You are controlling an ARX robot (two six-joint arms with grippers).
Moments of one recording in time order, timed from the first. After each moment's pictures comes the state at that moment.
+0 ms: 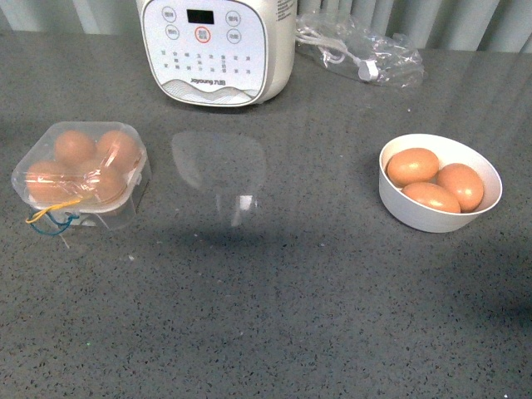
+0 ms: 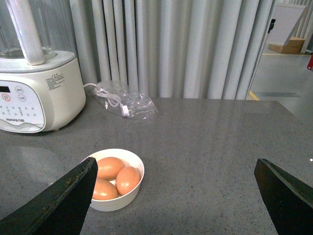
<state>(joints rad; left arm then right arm) 0.15 1.55 0.74 0.23 -0.22 -0.50 0.00 0.00 0.00 0.00 0.00 -0.01</state>
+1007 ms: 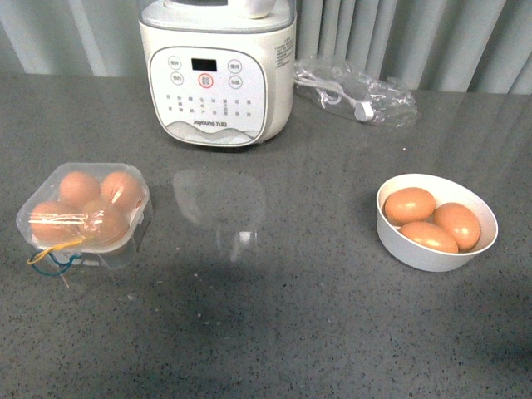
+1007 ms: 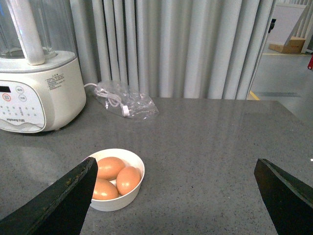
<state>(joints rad) 0.03 1.10 0.09 0.99 0.01 -0.01 0.00 0.00 0.00 0.00 0.00 -0.01</state>
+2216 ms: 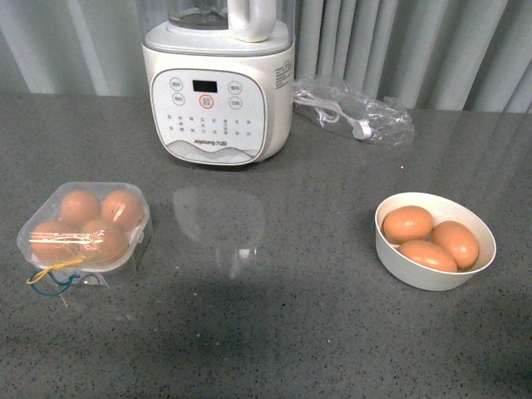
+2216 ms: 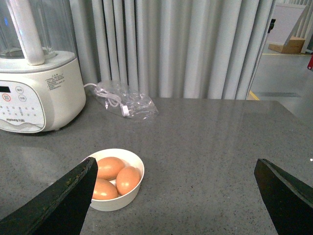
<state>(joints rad) 0.00 0.27 0.03 0.27 0.00 -0.01 0.00 0.00 0.00 0.00 0.00 -0.01</state>
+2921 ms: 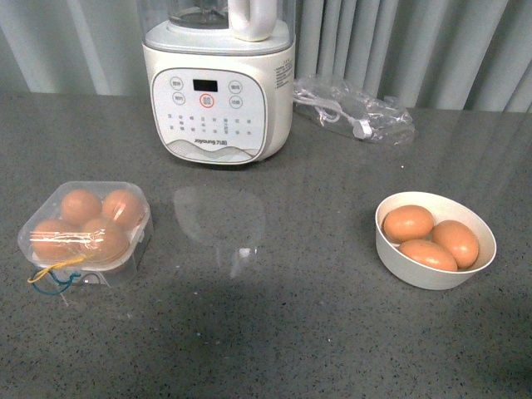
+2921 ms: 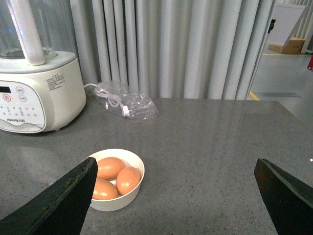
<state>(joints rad) 0.00 0.00 0.03 0.00 0.00 -0.01 0.00 0.00 0.00 0.00 0.00 -0.01</state>
